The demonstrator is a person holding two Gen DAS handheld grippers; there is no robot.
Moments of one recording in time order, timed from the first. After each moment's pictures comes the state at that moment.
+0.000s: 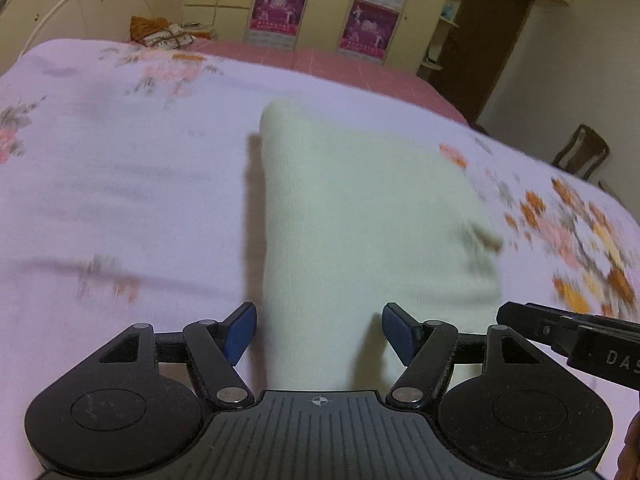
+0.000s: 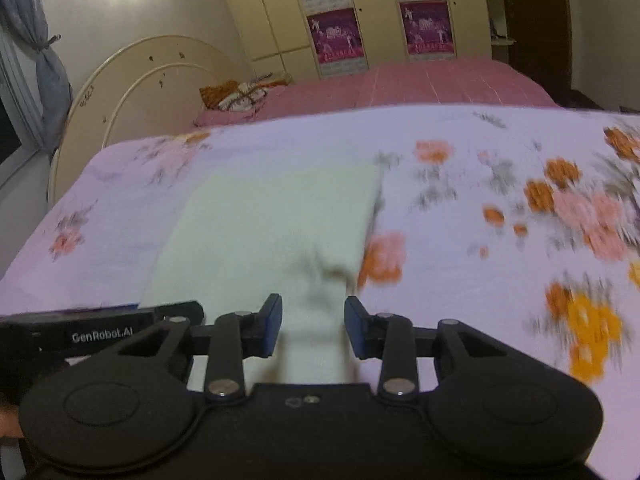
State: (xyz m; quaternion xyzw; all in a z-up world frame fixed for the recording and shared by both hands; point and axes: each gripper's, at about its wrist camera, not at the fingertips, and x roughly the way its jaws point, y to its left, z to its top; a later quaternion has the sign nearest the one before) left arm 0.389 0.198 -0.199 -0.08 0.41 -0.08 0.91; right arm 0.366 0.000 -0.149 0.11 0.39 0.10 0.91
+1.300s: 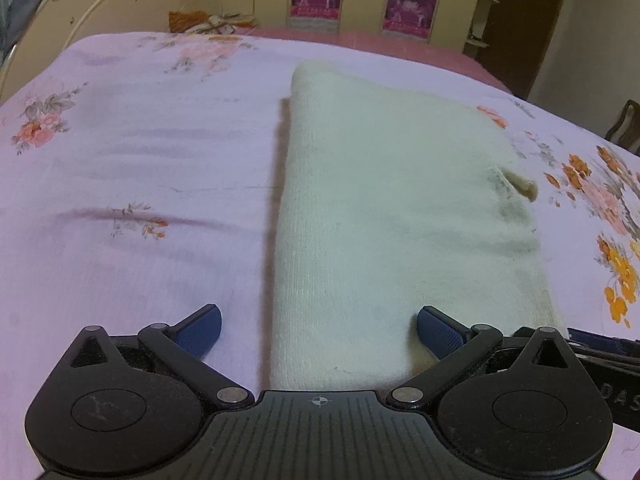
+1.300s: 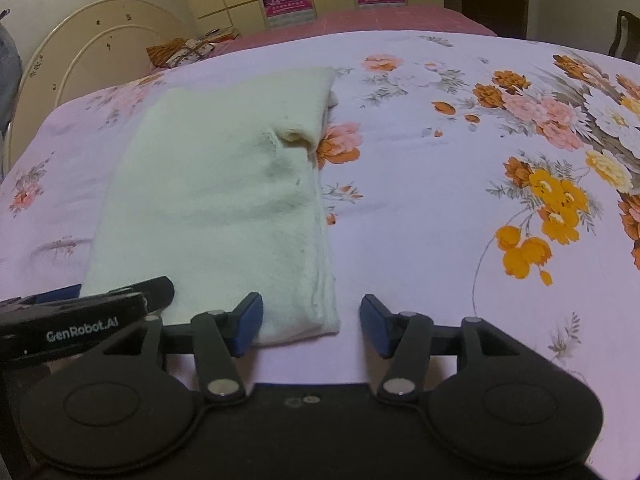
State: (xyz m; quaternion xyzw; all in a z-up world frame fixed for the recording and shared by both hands) left arm 0.366 0.174 -0.205 -0.04 0.44 0.00 0.90; right arm 0.340 0.008 -0.182 0.10 0.46 0.03 0.88
